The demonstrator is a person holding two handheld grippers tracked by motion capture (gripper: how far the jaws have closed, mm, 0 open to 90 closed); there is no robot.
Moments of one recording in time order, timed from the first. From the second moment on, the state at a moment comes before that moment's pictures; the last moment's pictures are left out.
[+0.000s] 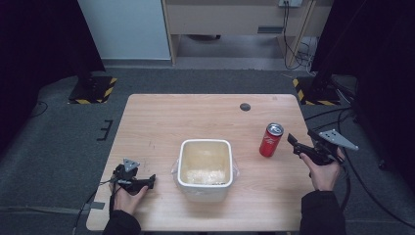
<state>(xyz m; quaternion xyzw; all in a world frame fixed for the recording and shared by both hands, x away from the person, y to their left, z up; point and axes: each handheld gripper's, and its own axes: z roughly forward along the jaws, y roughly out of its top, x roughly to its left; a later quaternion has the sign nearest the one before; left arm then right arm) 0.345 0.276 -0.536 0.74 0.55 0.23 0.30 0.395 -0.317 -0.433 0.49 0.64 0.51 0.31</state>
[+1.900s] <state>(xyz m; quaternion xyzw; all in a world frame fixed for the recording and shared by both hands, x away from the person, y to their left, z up) 0.345 0.275 -0.536 0.74 0.56 0.23 0.30 0.437 -0.283 -0.446 0.44 0.66 0.55 0.25</state>
